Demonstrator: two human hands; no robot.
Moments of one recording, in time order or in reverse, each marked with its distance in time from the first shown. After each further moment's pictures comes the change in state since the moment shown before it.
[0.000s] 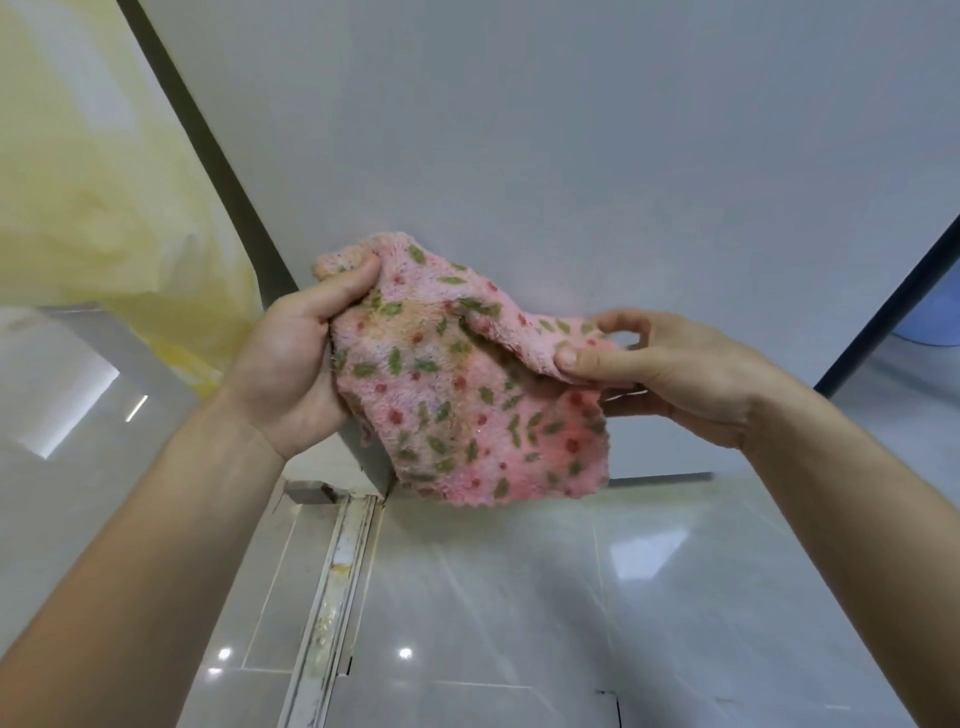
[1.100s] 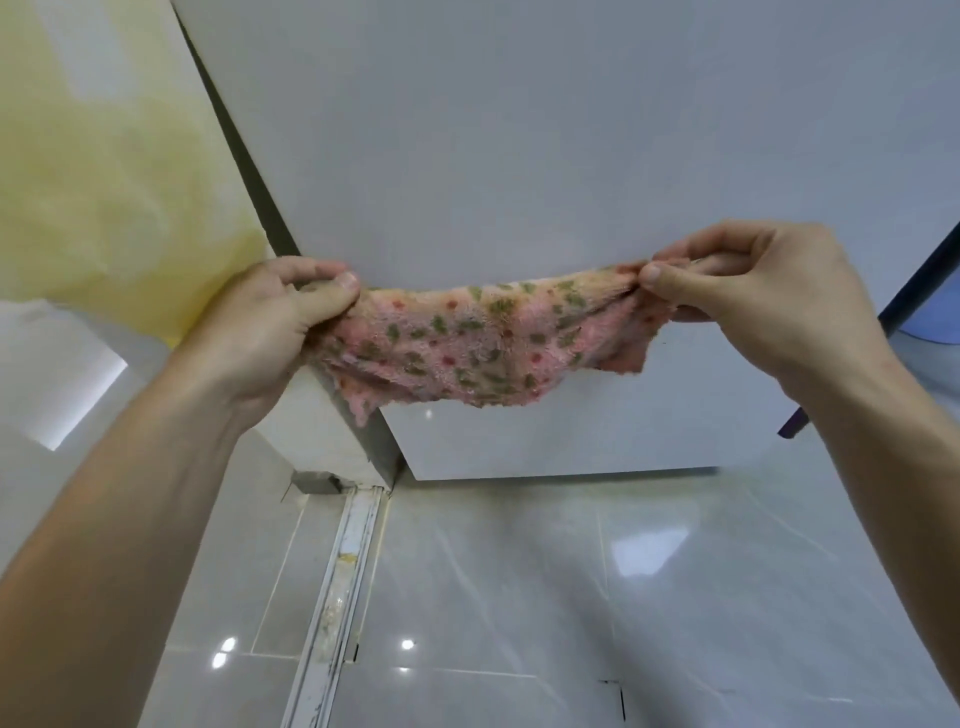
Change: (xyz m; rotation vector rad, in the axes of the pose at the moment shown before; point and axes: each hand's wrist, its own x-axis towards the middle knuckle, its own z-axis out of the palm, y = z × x) left_hand 0.001 0.020 -0.038 0.612 0.420 0.175; right_hand -0.023 -0.025 -0.015 -0.268 0.553 -0.408
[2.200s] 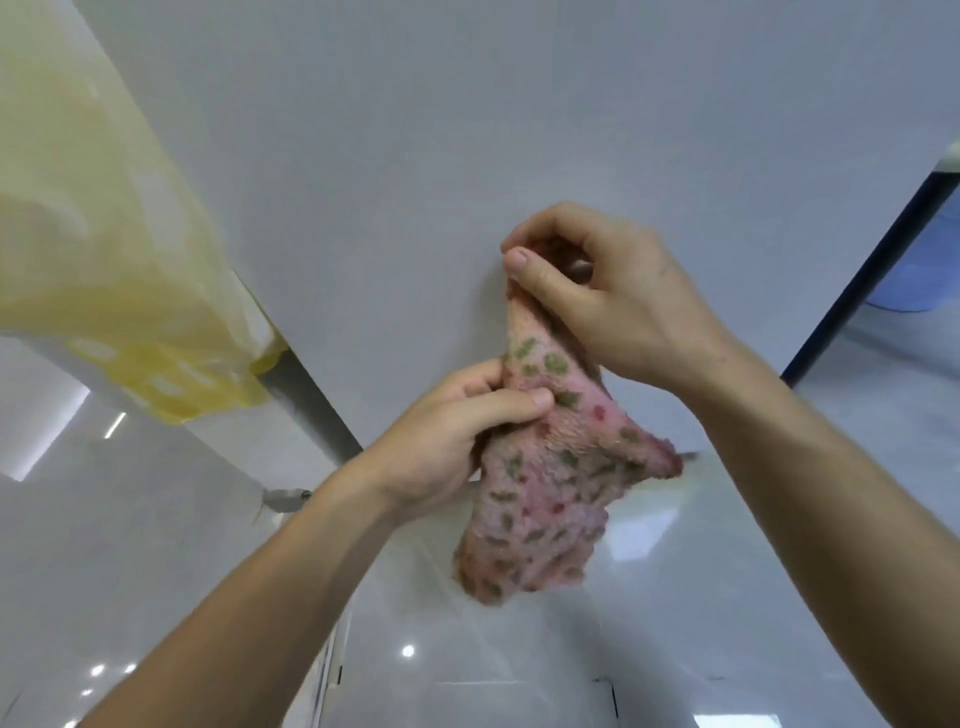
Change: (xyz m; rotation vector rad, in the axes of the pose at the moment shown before) left_hand -0.040 -0.051 0.123 -0.372 -0.724 -0.125; right_hand 0.014 0.007 0.049 -0.204 -0.169 -0.401
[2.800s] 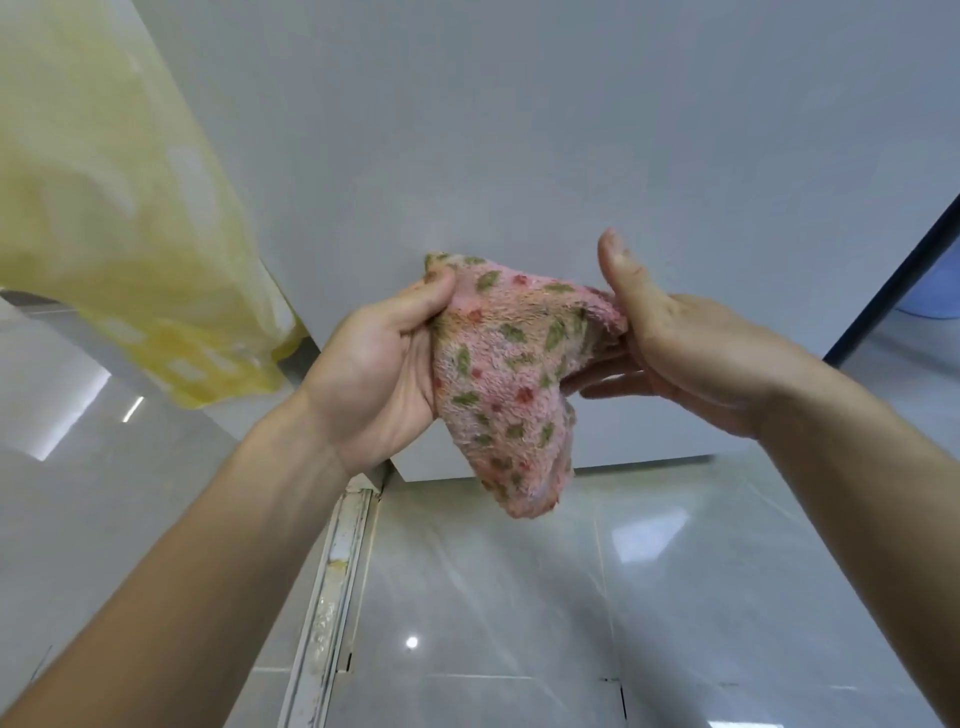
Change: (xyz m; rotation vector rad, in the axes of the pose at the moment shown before) left_hand -0.015 0.054 -0.016 -0.273 0.121 0.041; right_hand -0.026 -0.003 -0.016 0.450 -0.445 0.574
